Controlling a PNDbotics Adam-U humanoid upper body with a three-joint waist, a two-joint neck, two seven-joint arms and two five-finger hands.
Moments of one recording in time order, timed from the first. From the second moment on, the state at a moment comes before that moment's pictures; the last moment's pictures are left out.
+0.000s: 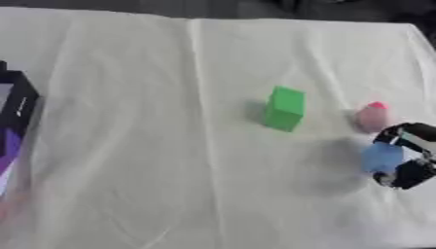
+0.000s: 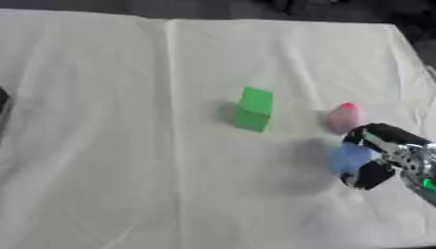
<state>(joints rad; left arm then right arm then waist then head) -0.50 0.36 -0.08 -1.83 0.25 0.13 0.07 0.10 -1.02 0.03 -1.99 0.44 0.65 0.35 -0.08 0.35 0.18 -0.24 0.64</state>
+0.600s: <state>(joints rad) -0.50 0.36 -0.09 -1.84 0.26 0.13 0.07 0.09 -1.01 0.03 -1.99 0.51 0.66 0.28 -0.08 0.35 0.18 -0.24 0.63</state>
